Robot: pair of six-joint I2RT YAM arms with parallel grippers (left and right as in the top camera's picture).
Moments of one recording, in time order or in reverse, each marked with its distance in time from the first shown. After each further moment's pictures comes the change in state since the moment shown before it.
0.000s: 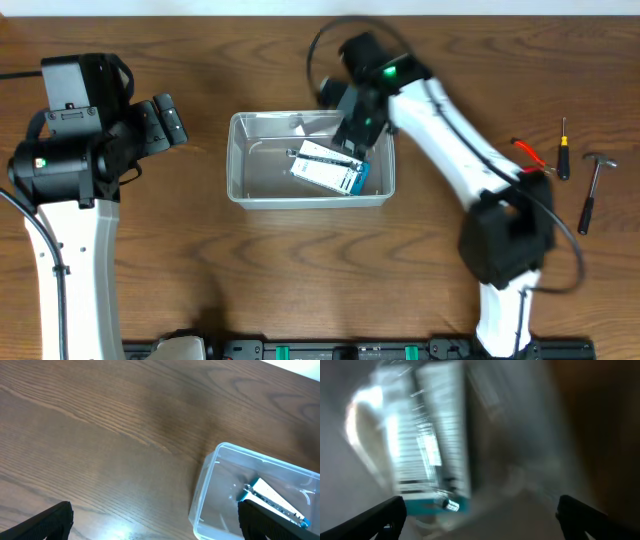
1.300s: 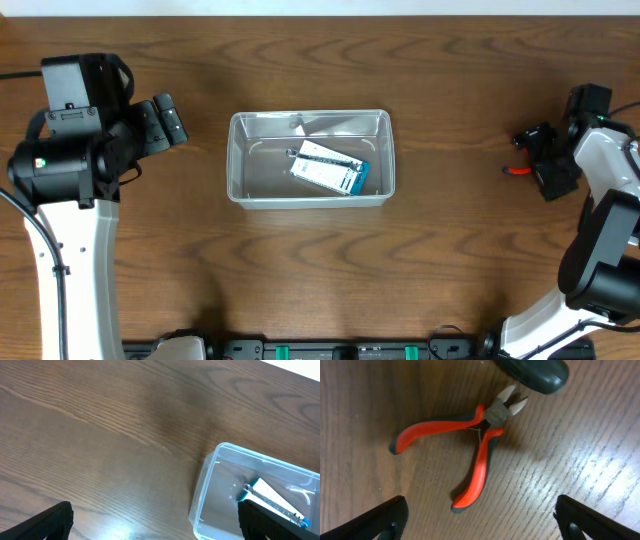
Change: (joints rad) left arm 0.000 0.000 0.000 0.000 0.000 0.000; right arm -0.802 -0.210 -0.631 0.310 0.042 1.365
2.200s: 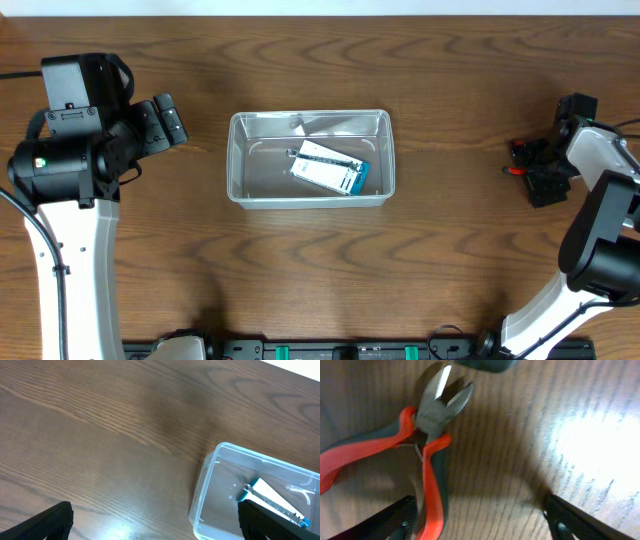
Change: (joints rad) left arm 0.000 0.000 0.000 0.000 0.000 0.000; right arm -0.005 0.110 -0.001 -0.017 0.034 0.152
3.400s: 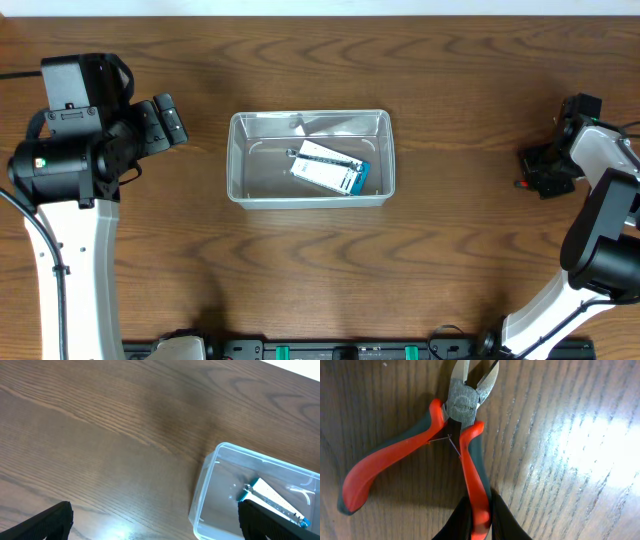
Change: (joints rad) left arm 0.000 0.000 0.000 0.000 0.000 0.000; right arm -0.010 0.012 0.016 -0.011 0.015 -0.023
